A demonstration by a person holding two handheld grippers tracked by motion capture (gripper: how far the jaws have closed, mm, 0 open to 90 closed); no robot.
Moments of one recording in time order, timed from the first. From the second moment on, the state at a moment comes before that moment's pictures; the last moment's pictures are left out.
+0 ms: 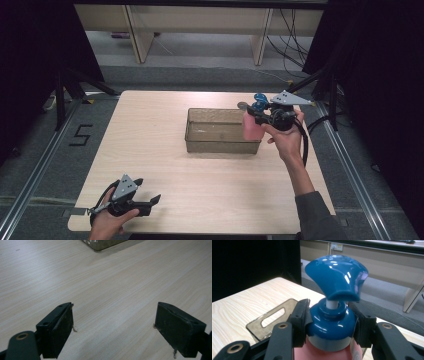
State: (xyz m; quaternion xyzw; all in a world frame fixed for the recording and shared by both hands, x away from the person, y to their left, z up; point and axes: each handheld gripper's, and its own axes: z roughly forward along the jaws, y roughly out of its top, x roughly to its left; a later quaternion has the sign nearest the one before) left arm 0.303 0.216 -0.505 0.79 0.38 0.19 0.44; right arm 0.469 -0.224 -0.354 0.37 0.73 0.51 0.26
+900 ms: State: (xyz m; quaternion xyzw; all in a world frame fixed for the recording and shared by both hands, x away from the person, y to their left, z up) left arm 0.303 0.216 -0.504 0.79 0.38 0.19 0.45; right arm 0.504 -0.216 -0.391 0.38 0.73 0.50 0.26
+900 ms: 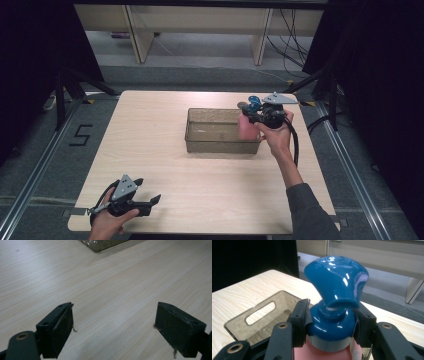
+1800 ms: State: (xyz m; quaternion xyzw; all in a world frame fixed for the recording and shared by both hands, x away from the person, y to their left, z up) left arm 0.303 0.215 -0.504 0.78 0.38 0.19 0.45; right arm 0.504 -0.218 -0.419 0.38 0.74 0.48 0.25
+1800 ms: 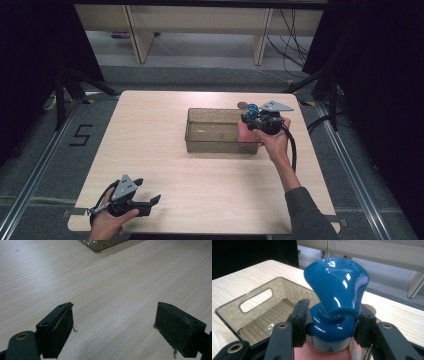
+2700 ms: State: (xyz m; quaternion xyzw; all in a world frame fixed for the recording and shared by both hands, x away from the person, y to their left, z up) left arm 0.303 0.216 -0.503 0.78 0.38 0.20 0.45; right arm 0.496 -0.224 -0.438 0.39 0.75 0.47 0.24
